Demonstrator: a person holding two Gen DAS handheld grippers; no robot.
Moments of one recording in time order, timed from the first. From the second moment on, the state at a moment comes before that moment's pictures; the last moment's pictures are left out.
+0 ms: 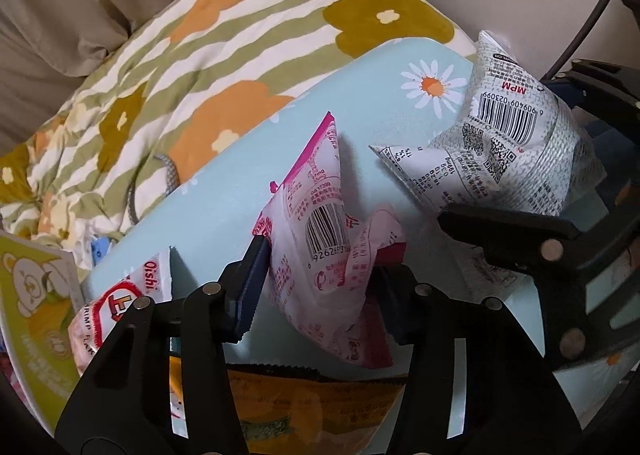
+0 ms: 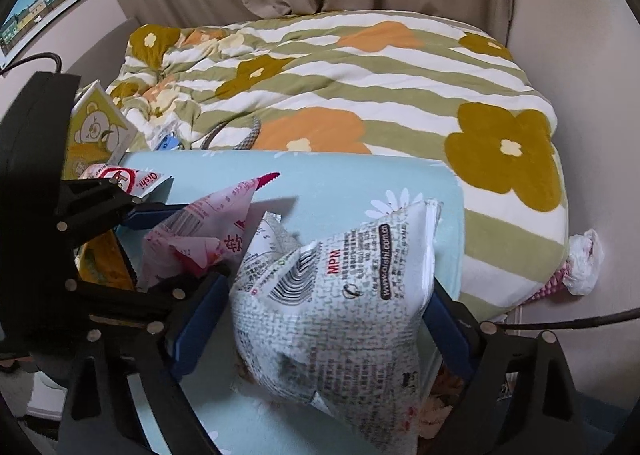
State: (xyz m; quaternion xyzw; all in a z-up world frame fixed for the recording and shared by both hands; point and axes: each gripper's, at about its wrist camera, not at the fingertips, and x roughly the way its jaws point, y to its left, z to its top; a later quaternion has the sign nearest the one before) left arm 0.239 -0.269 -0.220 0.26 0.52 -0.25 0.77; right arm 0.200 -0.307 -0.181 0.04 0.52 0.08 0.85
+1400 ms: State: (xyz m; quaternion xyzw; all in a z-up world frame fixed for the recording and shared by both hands) left arm 0.217 -0.223 -0.059 0.13 0.43 -0.28 0.85; right arm 0.176 -0.289 -0.053 0.04 0.45 0.11 0.88
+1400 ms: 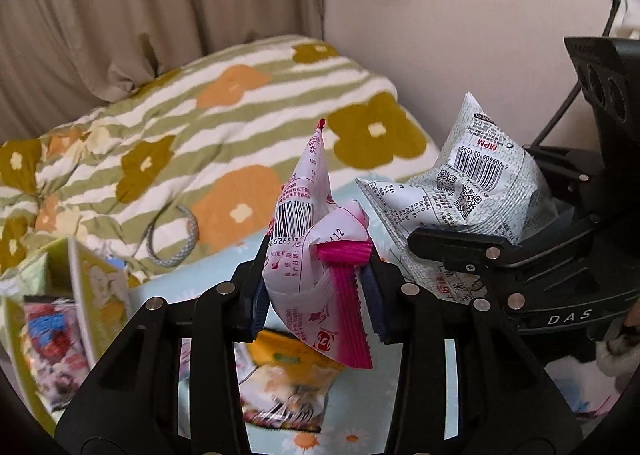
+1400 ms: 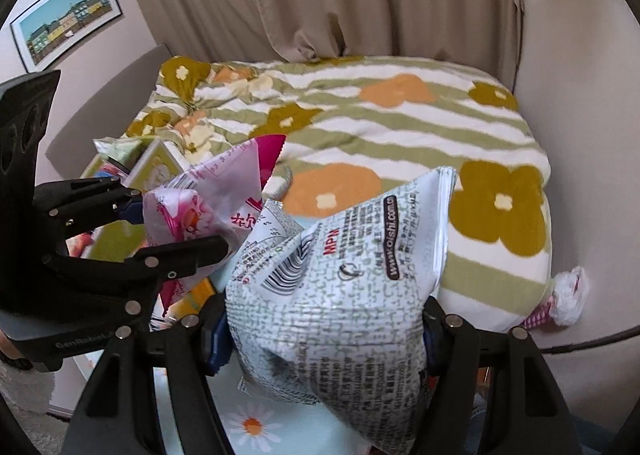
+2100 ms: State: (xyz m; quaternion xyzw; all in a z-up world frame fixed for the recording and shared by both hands) left arm 0.189 0.060 -0.012 0.06 0.44 -0.09 0.89; right arm 0.201 -0.045 0.009 0.02 0.41 0.28 0.87
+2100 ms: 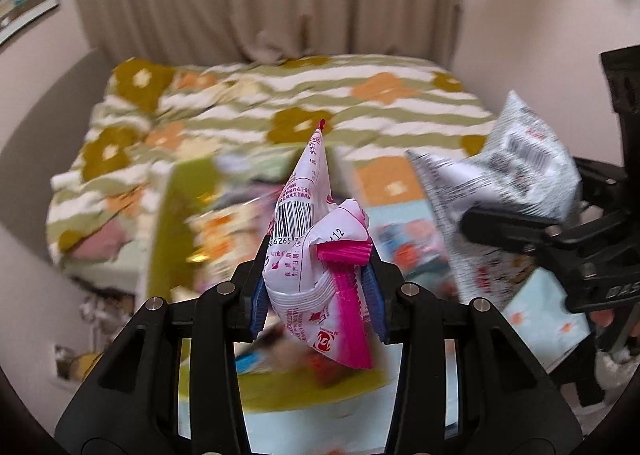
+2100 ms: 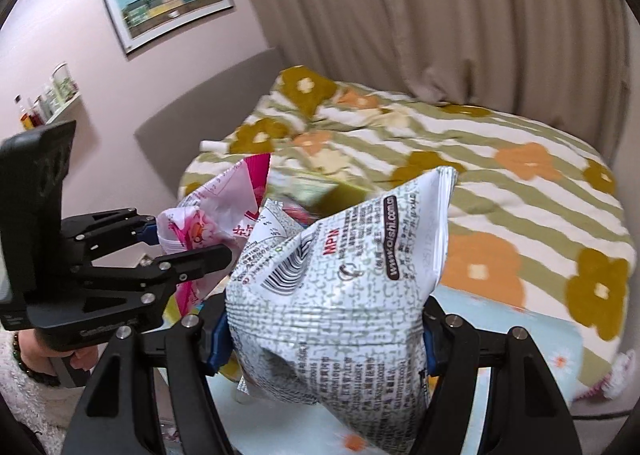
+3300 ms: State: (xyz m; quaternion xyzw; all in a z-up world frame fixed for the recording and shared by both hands) left arm 0.163 0.223 -0.052 0.03 0.45 -0.04 0.89; right arm 0.222 0.122 -0.032 0.01 0.44 0.26 0.86
